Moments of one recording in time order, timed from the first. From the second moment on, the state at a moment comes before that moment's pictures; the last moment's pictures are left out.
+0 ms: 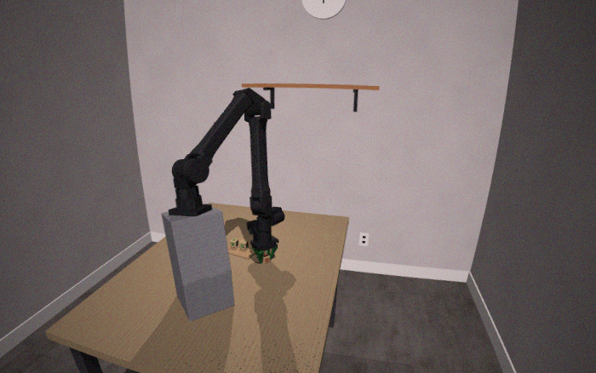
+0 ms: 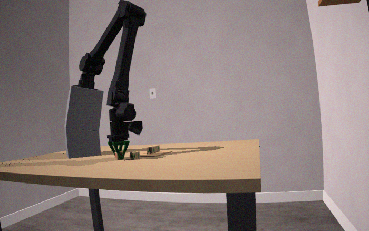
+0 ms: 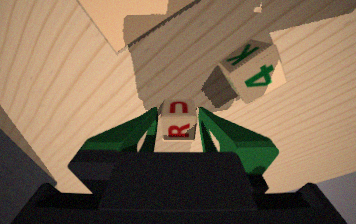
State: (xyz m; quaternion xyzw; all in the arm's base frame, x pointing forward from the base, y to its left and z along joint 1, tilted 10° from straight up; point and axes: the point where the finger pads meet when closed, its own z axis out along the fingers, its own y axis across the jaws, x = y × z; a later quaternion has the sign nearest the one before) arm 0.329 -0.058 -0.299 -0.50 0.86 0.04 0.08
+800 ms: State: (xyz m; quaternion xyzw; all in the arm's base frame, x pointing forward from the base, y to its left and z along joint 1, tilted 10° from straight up) arm 0.329 -0.058 -0.299 -0.50 0.86 0.04 0.08
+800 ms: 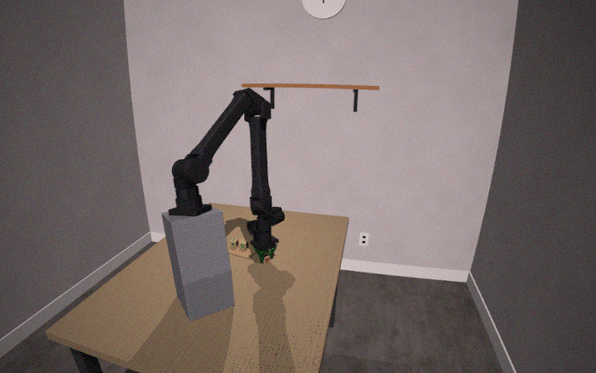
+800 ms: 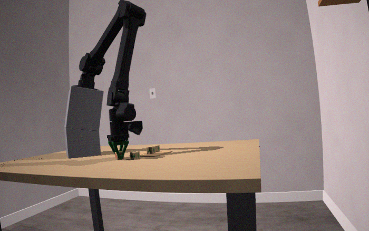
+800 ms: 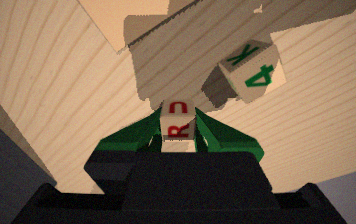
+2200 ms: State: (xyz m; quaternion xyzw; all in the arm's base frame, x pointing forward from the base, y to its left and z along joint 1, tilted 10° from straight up) arm 0.325 -0.075 -0.198 -0.50 0.86 0.03 0.09
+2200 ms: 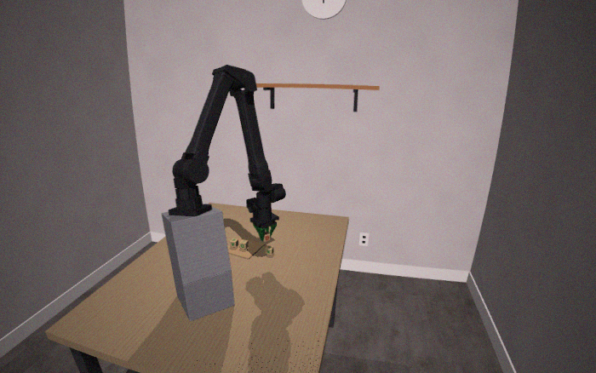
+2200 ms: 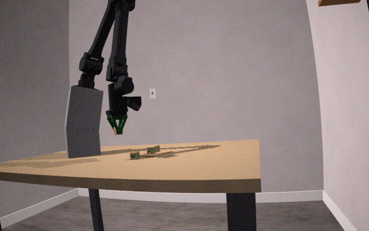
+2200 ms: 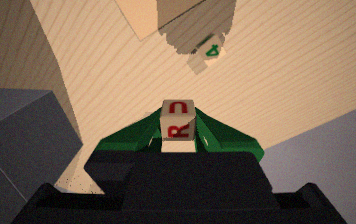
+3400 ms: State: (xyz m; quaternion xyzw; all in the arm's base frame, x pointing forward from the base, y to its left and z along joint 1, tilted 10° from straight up) arm 0.345 -0.045 -0.194 -0.20 0.98 0.07 0.07
